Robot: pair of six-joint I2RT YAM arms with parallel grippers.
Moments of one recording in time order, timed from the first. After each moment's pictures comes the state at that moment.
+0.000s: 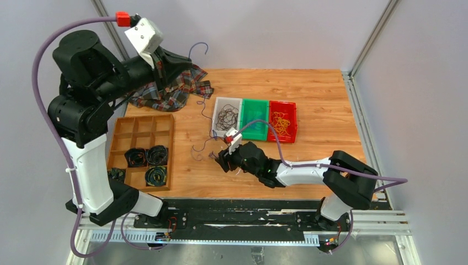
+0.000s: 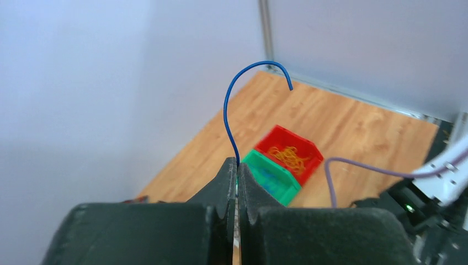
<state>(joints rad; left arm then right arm) -0.38 1.42 2.47 -1.09 0.57 0.22 1.09 1.57 0.71 0.57 0.13 0.16</state>
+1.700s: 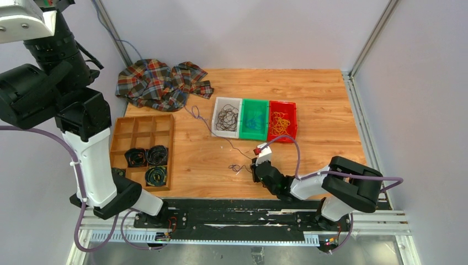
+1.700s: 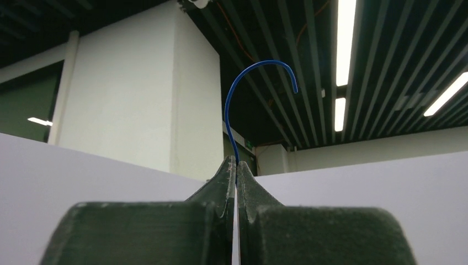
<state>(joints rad) -0.38 1.47 2.54 0.19 -0.18 0.69 1.10 1.53 0.33 0.65 0.50 0.39</state>
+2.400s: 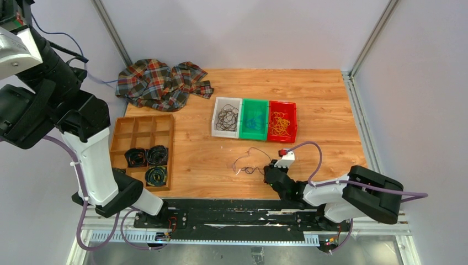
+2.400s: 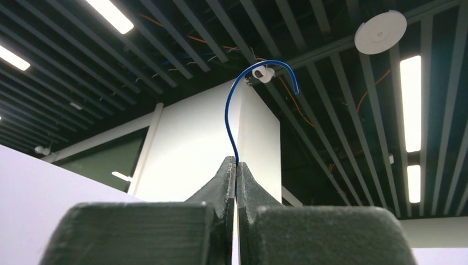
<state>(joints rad) -0.38 1.51 2.60 0.47 -0.11 0.92 1.10 1.37 0.18 0.57 0.70 0.79</state>
